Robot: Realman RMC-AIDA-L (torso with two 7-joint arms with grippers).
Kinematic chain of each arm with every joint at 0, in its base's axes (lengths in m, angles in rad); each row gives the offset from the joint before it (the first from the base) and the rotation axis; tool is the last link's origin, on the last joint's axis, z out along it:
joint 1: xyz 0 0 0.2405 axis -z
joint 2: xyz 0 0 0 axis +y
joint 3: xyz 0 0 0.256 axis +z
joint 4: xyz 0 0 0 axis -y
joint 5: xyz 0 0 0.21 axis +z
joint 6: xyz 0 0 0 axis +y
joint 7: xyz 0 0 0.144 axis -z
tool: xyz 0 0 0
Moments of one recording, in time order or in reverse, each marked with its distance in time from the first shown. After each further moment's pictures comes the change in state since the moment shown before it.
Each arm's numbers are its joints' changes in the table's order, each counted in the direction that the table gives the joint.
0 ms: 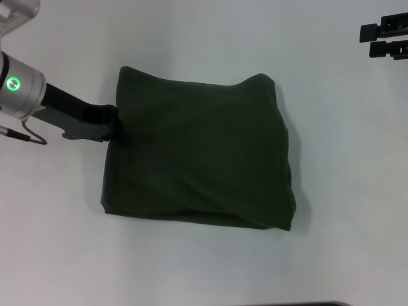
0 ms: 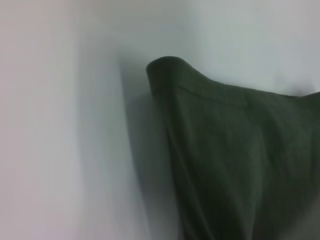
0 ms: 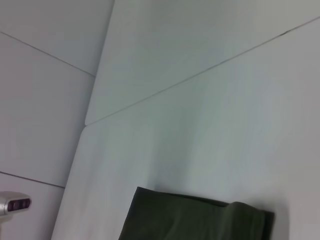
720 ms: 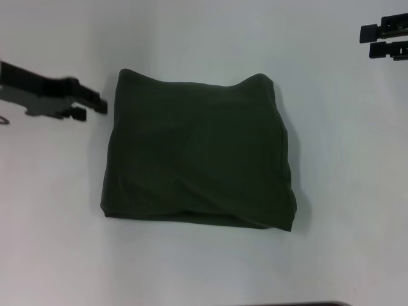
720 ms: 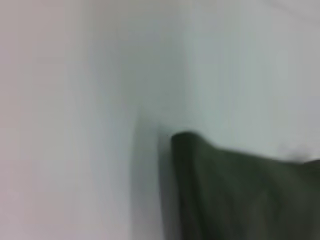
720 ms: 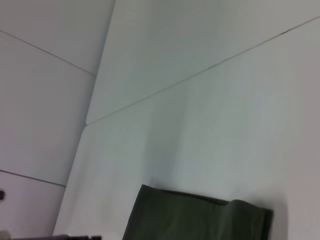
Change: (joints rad) left arm -0.079 0.023 -0.101 0.174 -0.017 0.039 0.014; right arm 0.001 0.000 0.000 0.000 0.000 -0.005 0.000
